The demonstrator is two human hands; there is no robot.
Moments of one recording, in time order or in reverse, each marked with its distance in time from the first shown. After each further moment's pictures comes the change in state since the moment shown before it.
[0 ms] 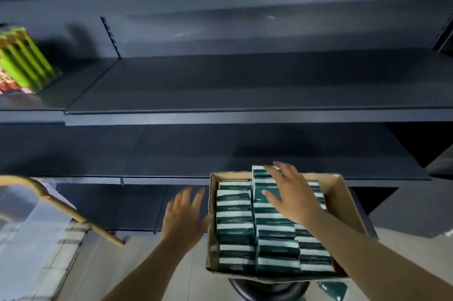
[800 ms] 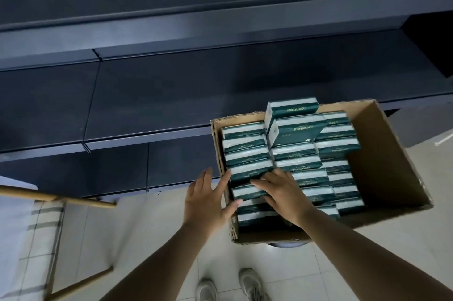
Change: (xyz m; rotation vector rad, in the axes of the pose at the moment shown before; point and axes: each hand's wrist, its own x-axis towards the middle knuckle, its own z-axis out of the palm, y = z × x) left_hand 0.018 -0.032 0.136 -0.059 -0.328 0.273; right_hand -0.024 -0.036 0.201 0.070 -0.074 -0.102
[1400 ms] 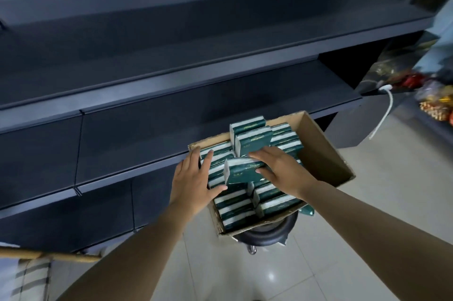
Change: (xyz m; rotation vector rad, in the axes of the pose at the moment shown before) left_hand -0.012 0.020 -0.113 0.049 0.305 0.233; right_hand -0.033 -0.032 -0.154 0.123 0.195 0.137
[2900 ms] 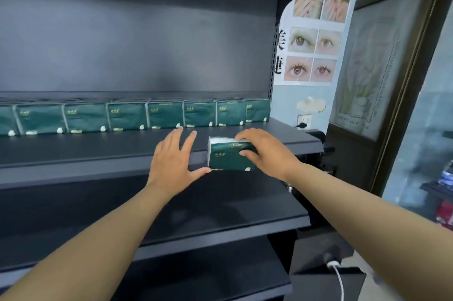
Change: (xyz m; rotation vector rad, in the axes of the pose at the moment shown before) left_hand 0.337 0.317 -0.317 0.211 0.754 -0.037; right_hand 0.088 0.223 -0.524 -0.210 0.341 -0.242
